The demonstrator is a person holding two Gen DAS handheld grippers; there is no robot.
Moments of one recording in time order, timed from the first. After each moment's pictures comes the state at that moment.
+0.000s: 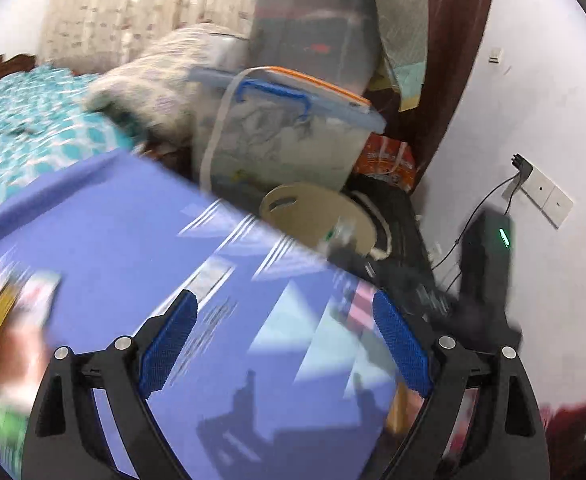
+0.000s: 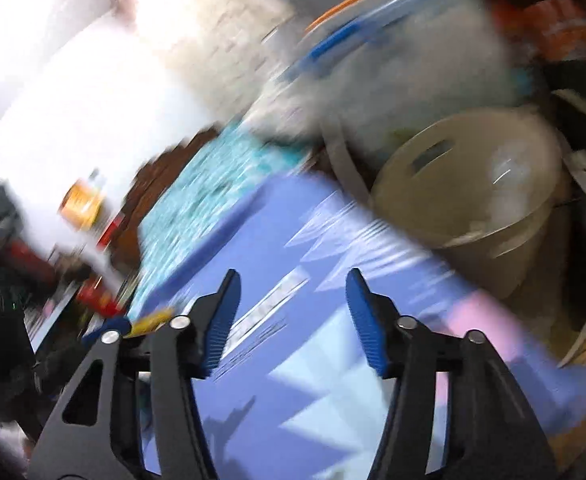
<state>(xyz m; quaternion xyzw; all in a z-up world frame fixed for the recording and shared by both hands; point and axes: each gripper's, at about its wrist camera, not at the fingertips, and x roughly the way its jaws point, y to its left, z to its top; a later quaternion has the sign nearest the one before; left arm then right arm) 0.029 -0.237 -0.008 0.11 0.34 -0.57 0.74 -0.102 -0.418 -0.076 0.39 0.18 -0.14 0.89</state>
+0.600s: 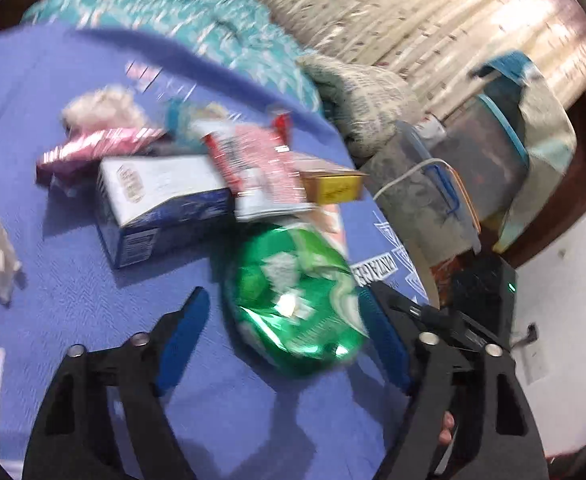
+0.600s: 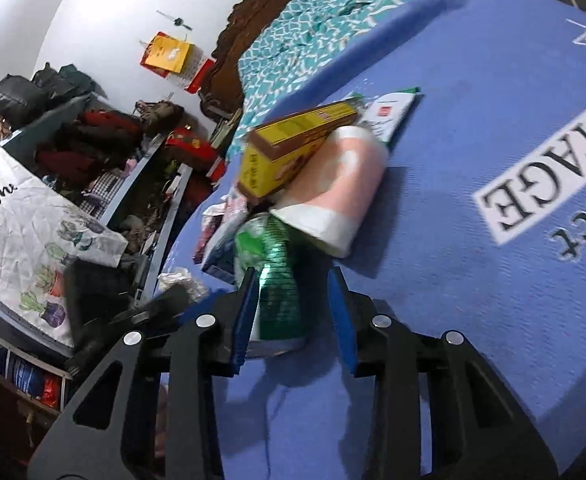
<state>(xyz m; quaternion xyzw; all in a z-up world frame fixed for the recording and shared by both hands) 0.155 0.002 -0.078 -0.18 0.49 -0.40 0.76 0.066 -0.242 -0.101 0.39 0.36 0.14 0.83</state>
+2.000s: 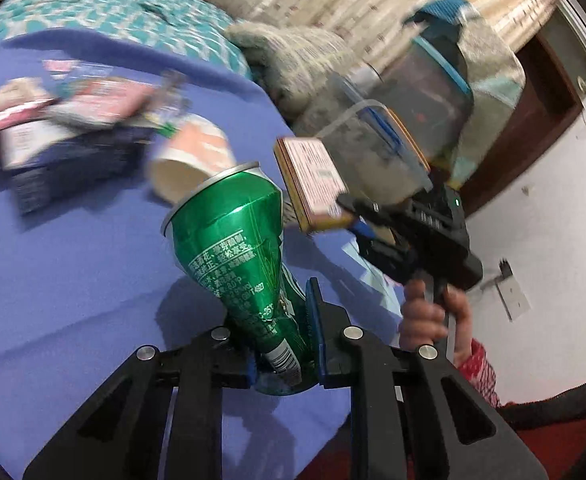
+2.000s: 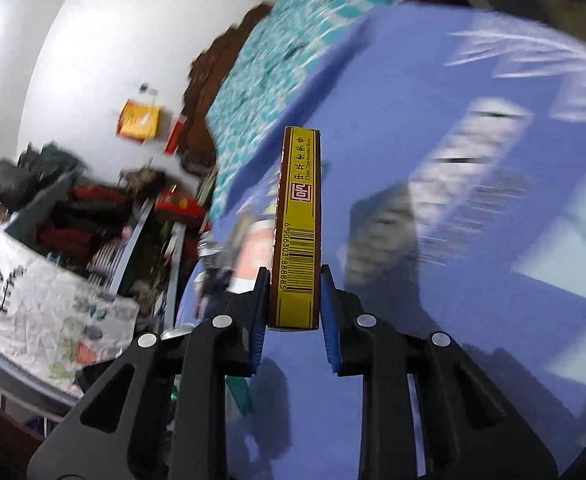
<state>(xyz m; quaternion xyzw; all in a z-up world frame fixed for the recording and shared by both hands) 0.081 -0.045 -0.058 -0.11 0.47 -0.51 0.72 -0.004 -0.344 -0.100 0.50 0.31 0.05 0.81</state>
